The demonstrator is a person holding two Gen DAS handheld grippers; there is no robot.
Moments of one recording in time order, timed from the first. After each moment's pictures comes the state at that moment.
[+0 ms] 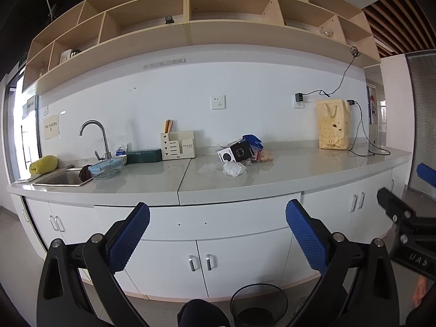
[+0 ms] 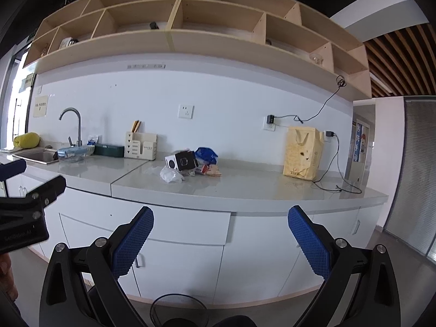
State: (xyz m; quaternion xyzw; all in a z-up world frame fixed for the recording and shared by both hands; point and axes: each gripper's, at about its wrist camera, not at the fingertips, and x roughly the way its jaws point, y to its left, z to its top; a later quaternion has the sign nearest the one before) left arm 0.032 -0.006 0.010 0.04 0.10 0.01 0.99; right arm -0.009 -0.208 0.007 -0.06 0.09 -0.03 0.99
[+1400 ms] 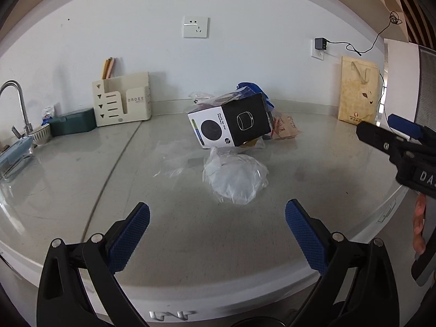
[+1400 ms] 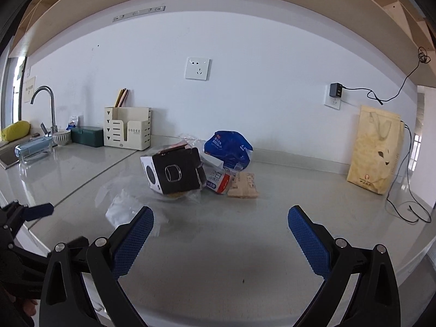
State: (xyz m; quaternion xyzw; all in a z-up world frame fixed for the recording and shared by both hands) left arm 0.490 -0.004 -0.048 0.01 0.24 -0.07 0.97; right arm 0.493 -0.207 0.008 -0.07 0.17 0.05 0.98
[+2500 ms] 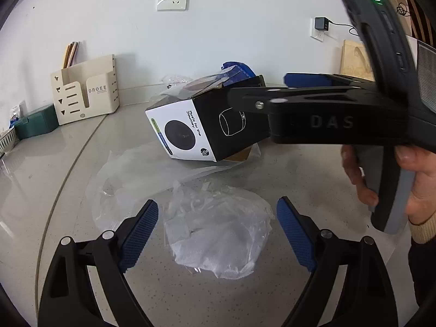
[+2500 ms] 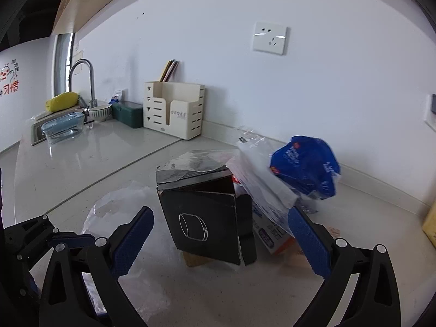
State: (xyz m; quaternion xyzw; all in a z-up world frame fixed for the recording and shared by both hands) left arm 0.601 -0.040 -0.061 0.01 0.30 -0.11 0.95; right arm 0.686 -0.162 -0.002 -0.12 0.23 0.25 0.93
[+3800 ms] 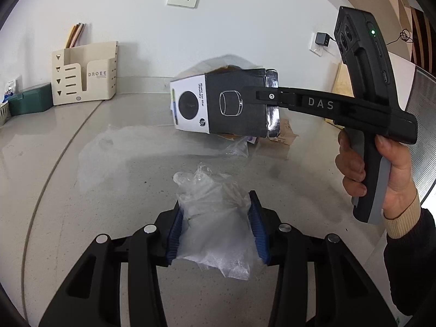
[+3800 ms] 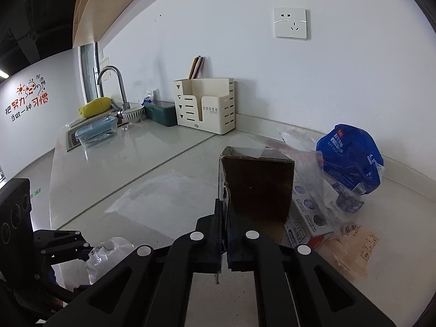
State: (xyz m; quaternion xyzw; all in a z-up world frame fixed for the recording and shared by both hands) left arm 0.594 -0.017 -0.060 -0.05 0.29 -0.14 0.94; right arm 0.700 -0.170 -0.001 -0.07 0.27 0.35 0.89
